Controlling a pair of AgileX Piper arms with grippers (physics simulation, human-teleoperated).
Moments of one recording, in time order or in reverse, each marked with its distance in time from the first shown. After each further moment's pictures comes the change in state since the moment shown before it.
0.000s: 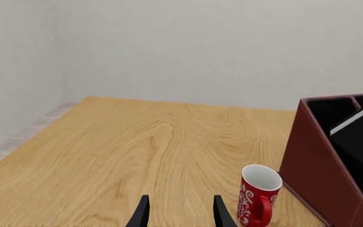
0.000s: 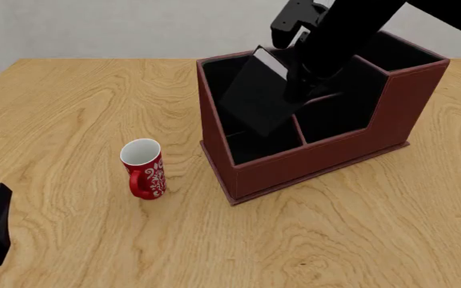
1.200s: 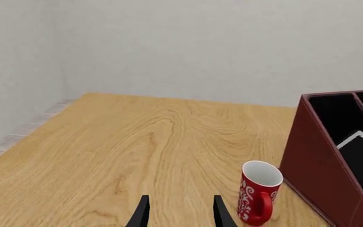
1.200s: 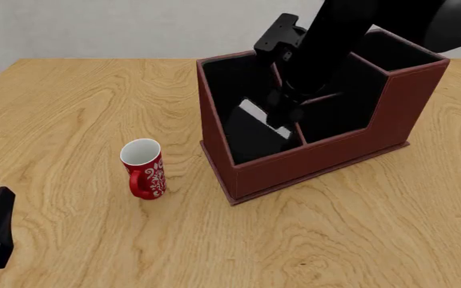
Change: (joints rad) left arm 0.000 -0.008 0.016 0.005 -0.003; right arm 0.029 0.066 0.014 0.000 0.063
